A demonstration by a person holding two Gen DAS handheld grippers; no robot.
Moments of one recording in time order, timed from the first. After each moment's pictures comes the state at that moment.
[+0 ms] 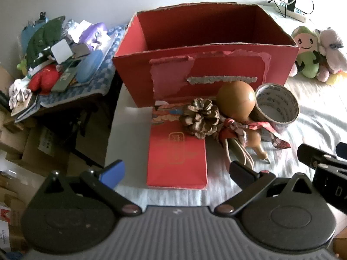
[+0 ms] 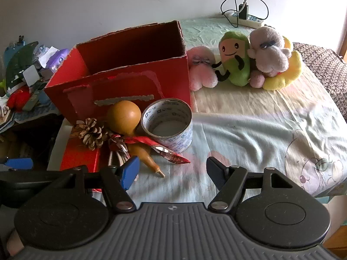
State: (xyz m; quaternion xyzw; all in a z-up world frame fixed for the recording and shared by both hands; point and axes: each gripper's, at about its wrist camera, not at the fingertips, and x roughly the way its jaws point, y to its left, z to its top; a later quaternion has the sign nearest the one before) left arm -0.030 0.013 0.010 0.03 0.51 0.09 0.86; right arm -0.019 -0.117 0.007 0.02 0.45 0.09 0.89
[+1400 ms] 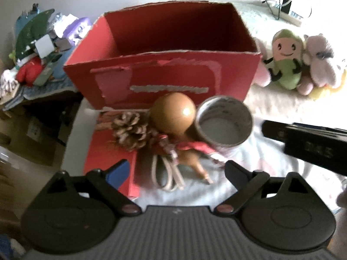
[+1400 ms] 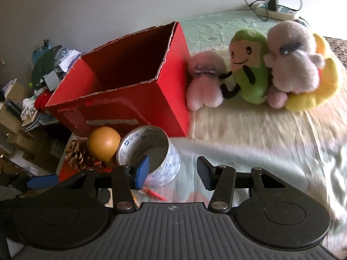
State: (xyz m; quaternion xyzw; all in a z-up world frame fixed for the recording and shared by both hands) left arm 0.015 -0.072 0.005 -0.02 0.52 0.10 0.85; right arm 0.080 -0.195 -0.016 0.07 0.46 0.24 0.85
